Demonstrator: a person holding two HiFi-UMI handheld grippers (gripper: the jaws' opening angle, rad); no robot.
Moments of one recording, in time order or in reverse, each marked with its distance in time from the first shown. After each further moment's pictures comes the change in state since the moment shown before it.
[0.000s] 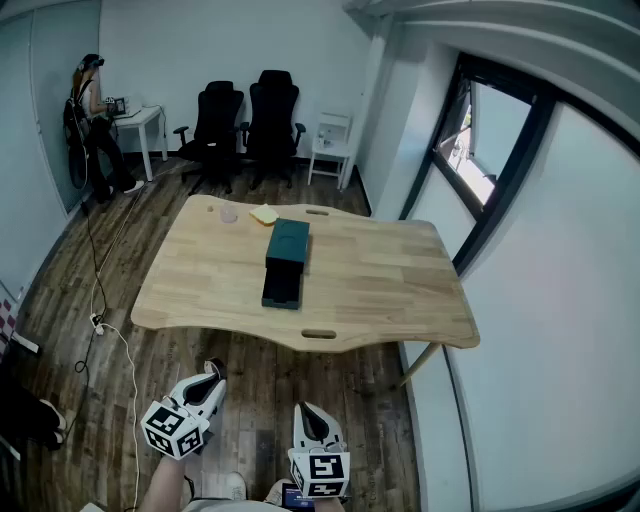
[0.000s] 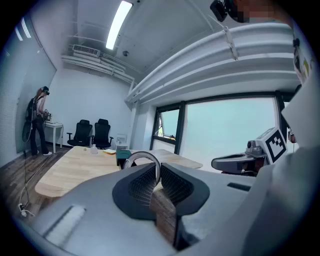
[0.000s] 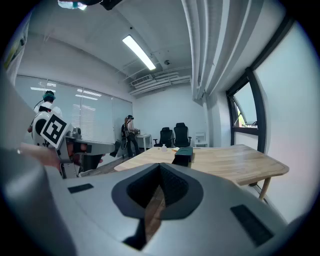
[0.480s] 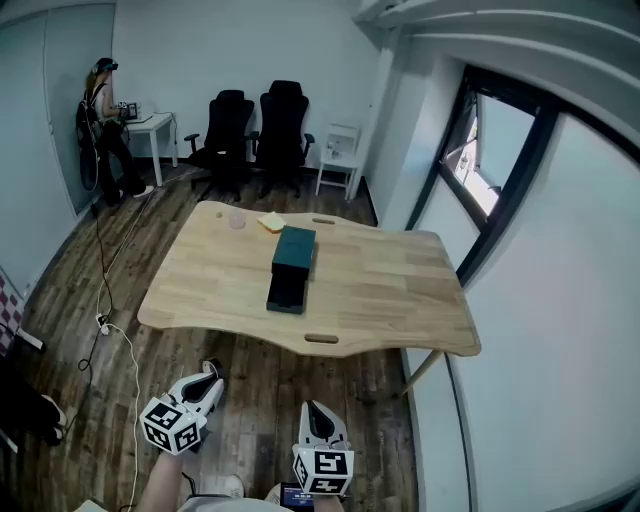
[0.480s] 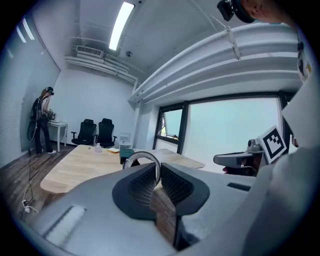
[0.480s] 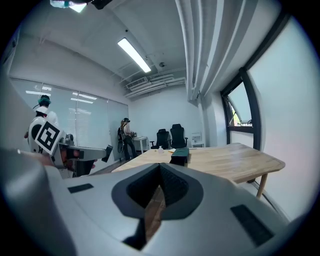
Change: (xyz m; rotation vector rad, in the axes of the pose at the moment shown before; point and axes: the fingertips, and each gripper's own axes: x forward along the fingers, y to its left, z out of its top) left arm -0.017 0.000 -0.005 -0.020 0.017 0.031; right arm -0.015 -0.012 0.003 0.056 -0.007 -0.048
